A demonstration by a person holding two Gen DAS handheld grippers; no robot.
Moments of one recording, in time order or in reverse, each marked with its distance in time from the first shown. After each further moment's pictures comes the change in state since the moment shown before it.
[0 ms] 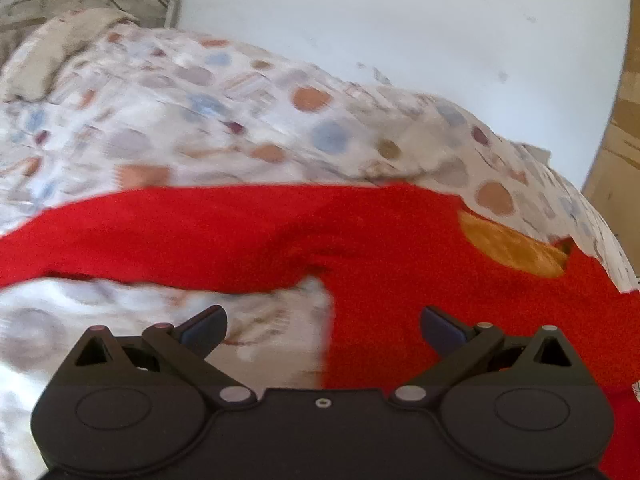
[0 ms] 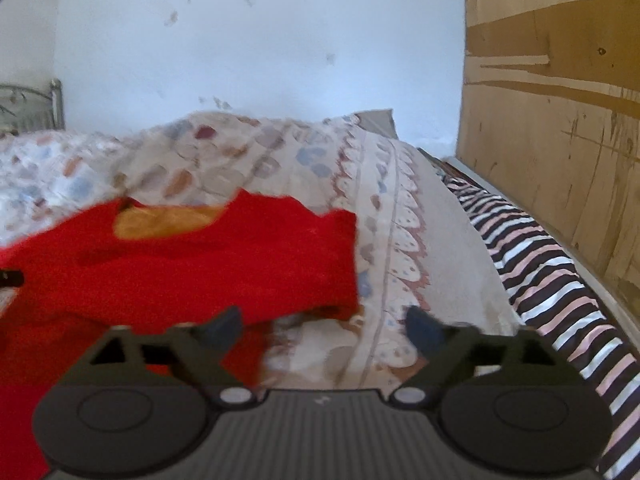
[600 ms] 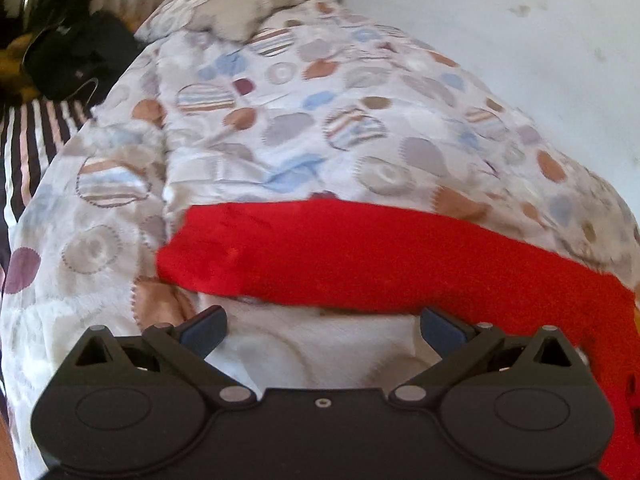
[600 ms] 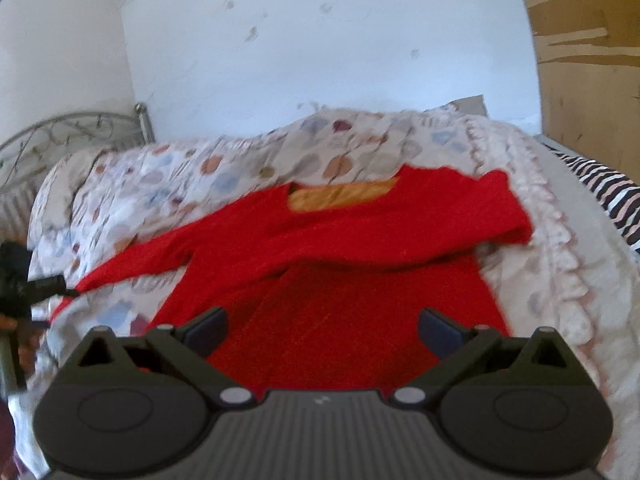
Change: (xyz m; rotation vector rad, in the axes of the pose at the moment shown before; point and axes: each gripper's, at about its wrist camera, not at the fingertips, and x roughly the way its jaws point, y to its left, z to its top) left arm -0.030 0.231 0.005 -0.307 0.010 0.232; right arm -0.056 0.118 -0.055 0.025 0.036 0.252
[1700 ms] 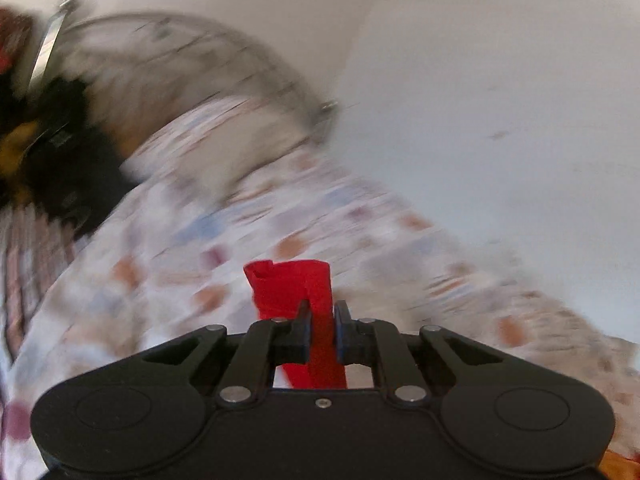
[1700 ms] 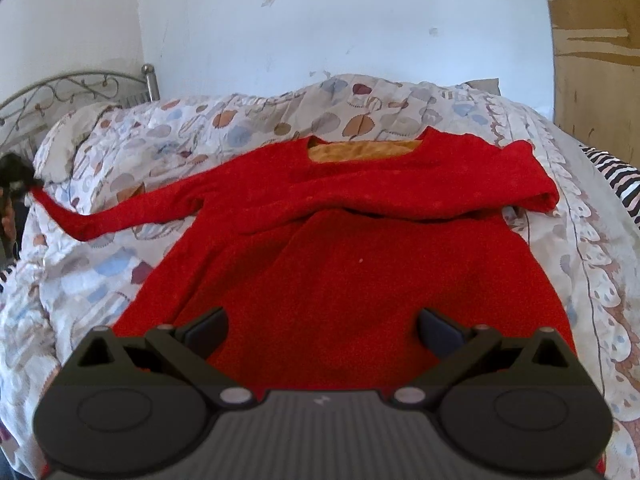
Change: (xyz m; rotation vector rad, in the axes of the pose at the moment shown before) left arm -0.059 -0.057 0.090 0.013 -0.421 -0.097; right arm 0.006 0.020 -0.019 -0.029 0.059 0.003
